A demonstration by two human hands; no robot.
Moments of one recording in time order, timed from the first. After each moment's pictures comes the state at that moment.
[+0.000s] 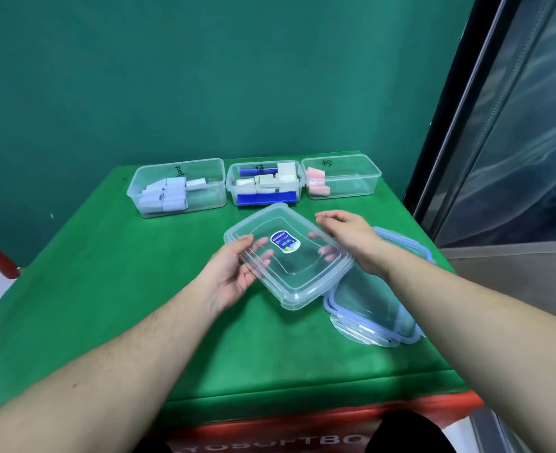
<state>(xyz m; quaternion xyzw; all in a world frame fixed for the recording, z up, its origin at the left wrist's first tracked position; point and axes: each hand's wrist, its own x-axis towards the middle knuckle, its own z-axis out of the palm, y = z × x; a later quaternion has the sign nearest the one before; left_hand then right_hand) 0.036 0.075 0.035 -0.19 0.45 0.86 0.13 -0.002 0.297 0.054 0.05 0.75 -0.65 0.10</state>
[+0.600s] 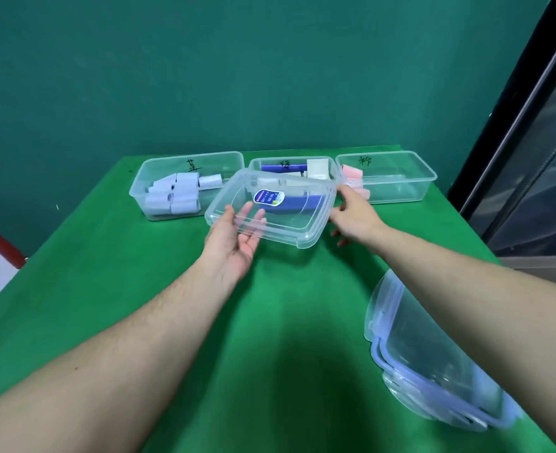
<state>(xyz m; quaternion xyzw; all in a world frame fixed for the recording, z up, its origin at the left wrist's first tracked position) -0.080 0.036 0.025 -0.23 0.33 0.91 -0.01 -0.132 0.248 0.023 -0.02 0.87 -0.48 0.02</state>
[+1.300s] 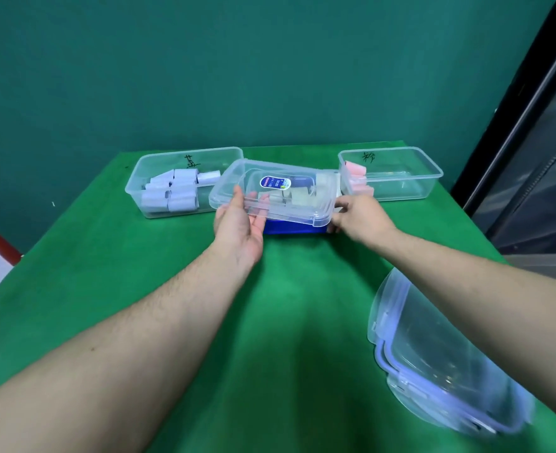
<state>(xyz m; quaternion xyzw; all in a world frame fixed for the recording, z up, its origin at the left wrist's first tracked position) -0.102 0.050 0.034 -0.23 0.29 0.93 -0.06 -0.134 0.251 0.022 -0.07 0.93 -0.36 0.00</state>
